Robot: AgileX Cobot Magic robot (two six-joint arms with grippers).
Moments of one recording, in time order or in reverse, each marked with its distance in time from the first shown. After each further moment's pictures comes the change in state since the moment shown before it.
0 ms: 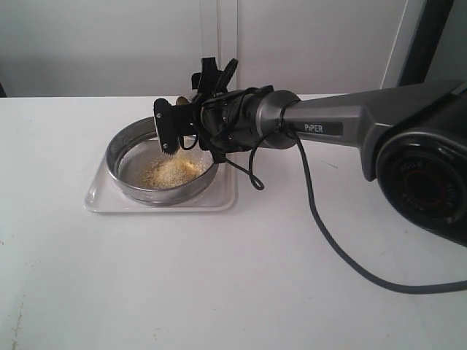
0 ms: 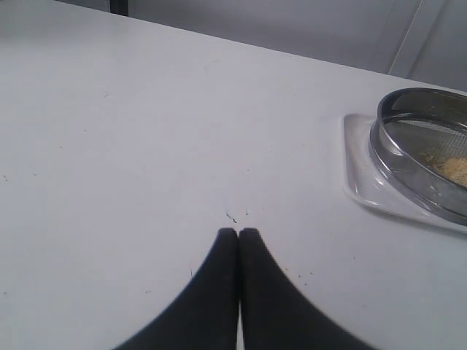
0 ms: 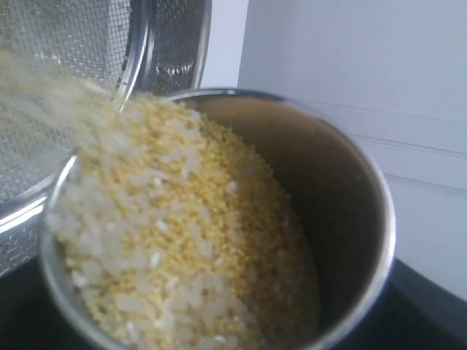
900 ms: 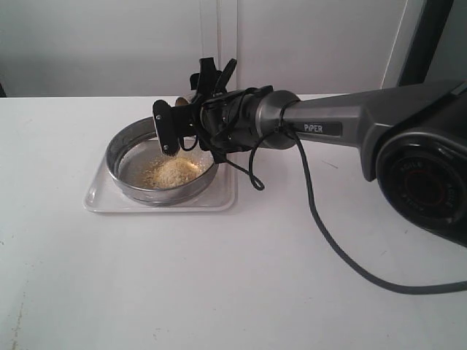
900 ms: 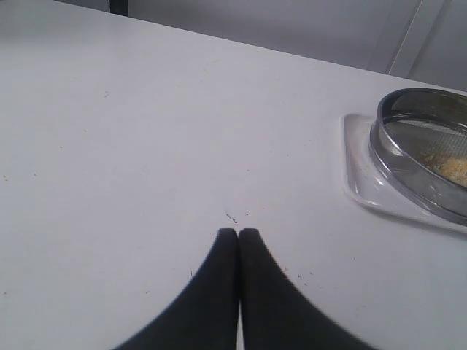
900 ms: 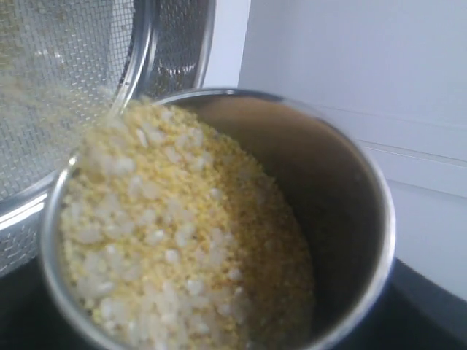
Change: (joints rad) left arm 0.000 0.000 0.000 0.000 0.000 0.000; right arm 0.002 0.000 0.000 0.000 -0.004 -0.023
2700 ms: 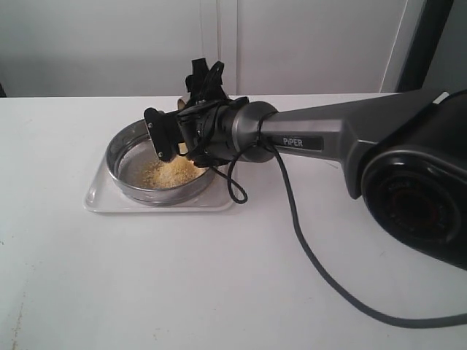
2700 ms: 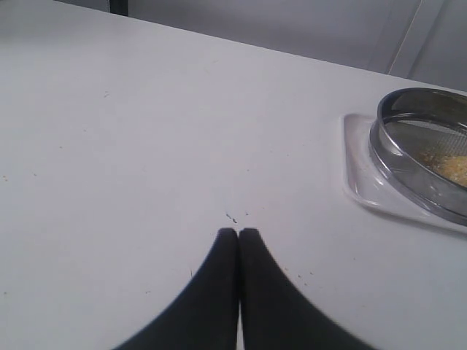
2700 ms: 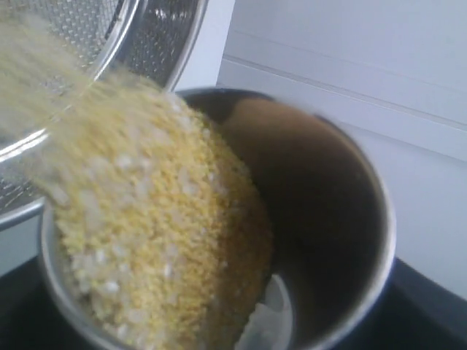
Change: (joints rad) left arm 0.000 0.000 0.000 0.000 0.000 0.000; right arm 0.082 0.000 -0.002 0.002 0.254 -0.050
